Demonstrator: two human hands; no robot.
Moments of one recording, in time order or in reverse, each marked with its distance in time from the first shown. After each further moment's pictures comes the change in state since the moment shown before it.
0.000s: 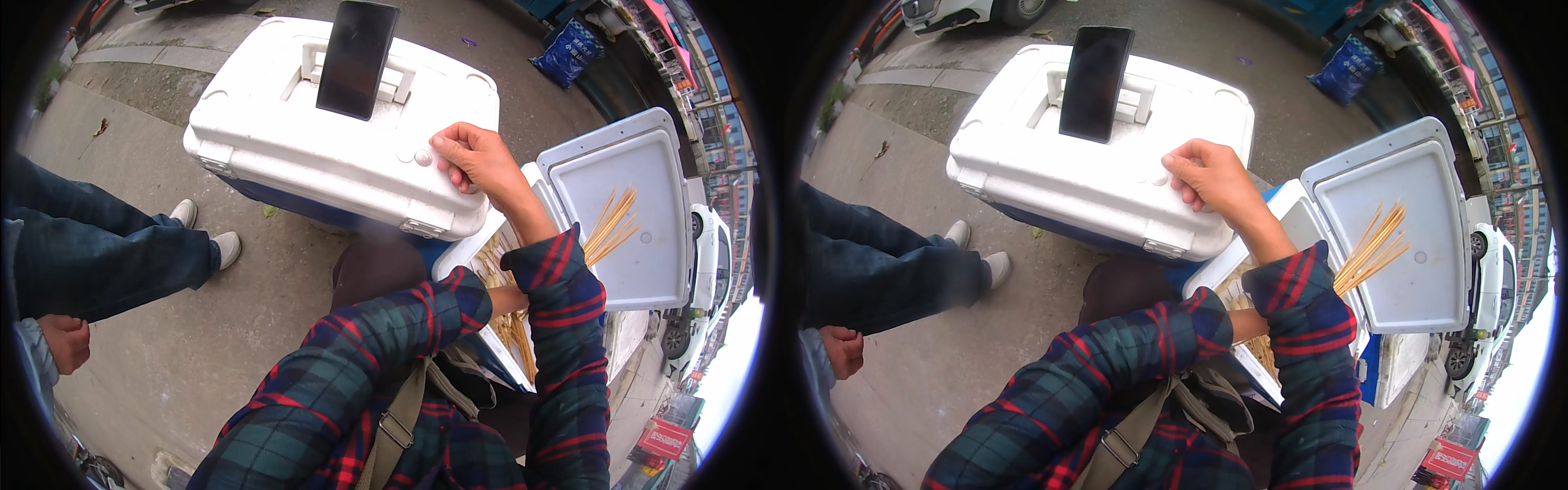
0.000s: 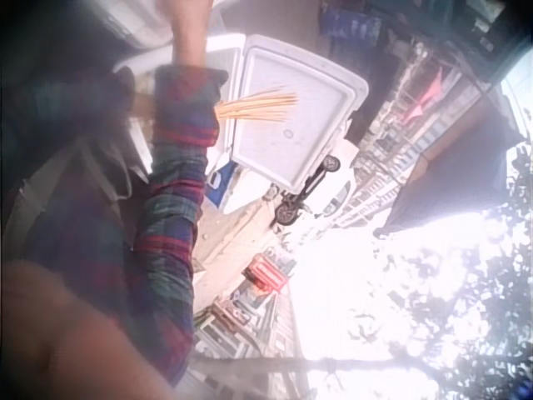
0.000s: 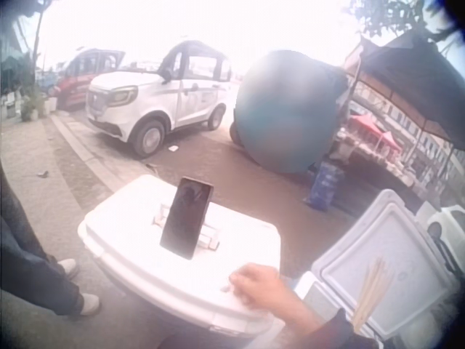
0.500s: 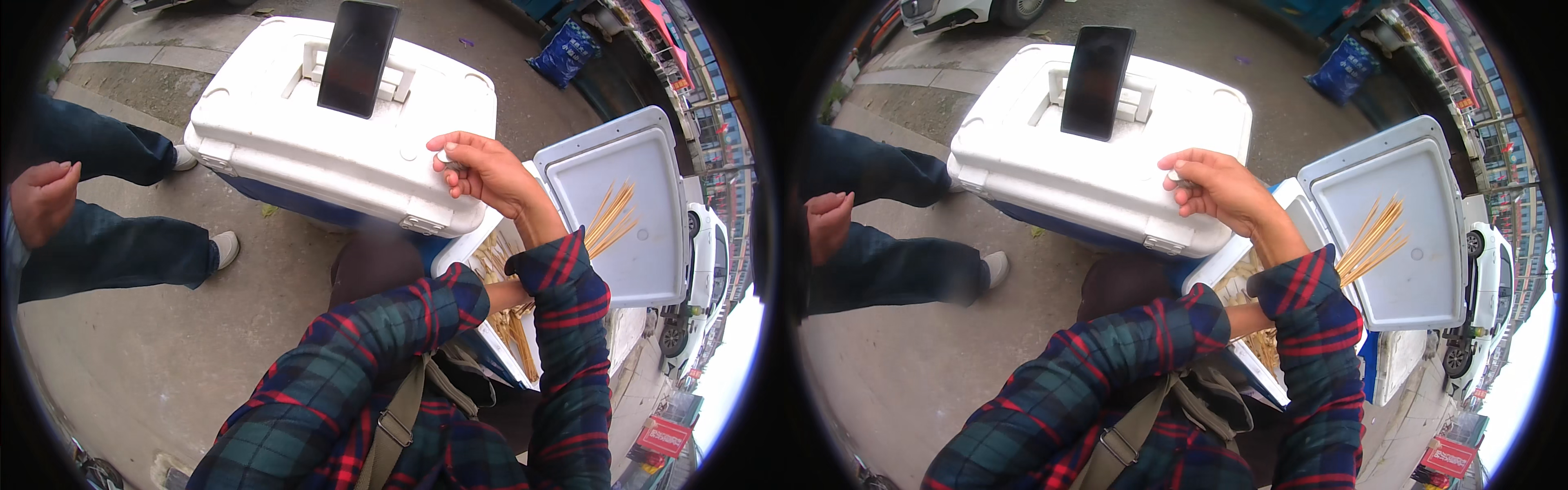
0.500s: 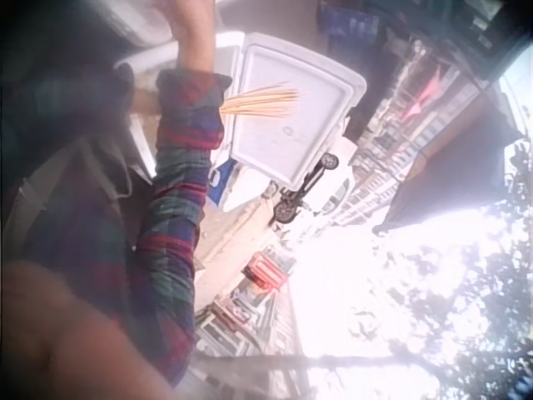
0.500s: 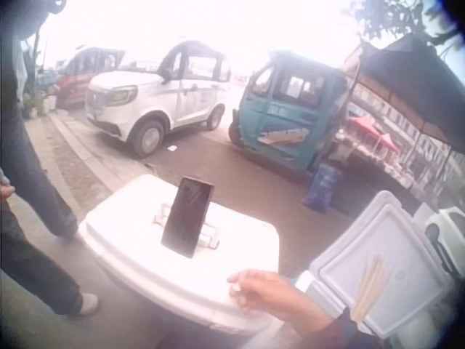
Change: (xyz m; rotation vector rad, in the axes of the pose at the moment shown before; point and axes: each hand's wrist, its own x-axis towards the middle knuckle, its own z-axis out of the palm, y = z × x) left_hand 0.004 0.004 -0.001 0.011 0.010 0.016; right_hand -0.012 0.004 -0.010 0.452 -0.249 0.089
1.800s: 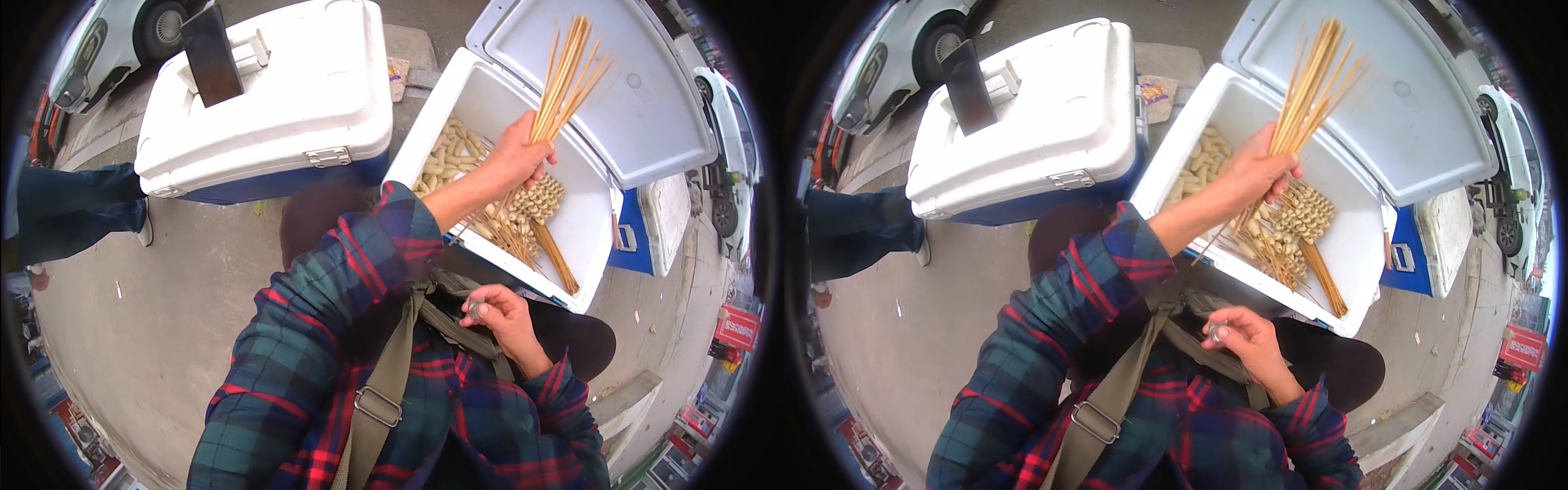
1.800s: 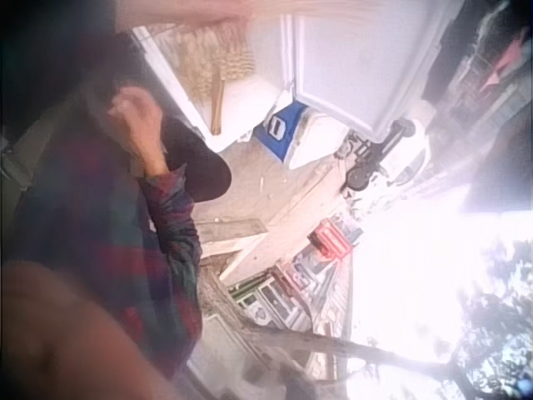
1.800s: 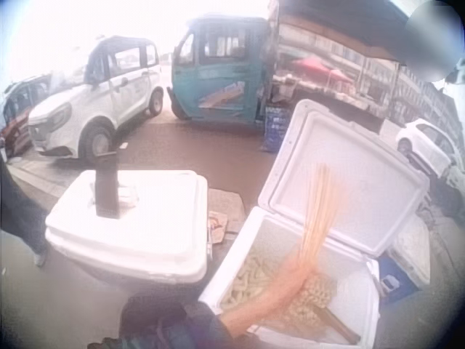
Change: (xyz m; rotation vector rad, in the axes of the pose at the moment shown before) left_hand 0.024 0.051 0.040 0.046 0.069 0.006; right_hand -0.282 0.256 0.017 0.557 0.346 -0.066
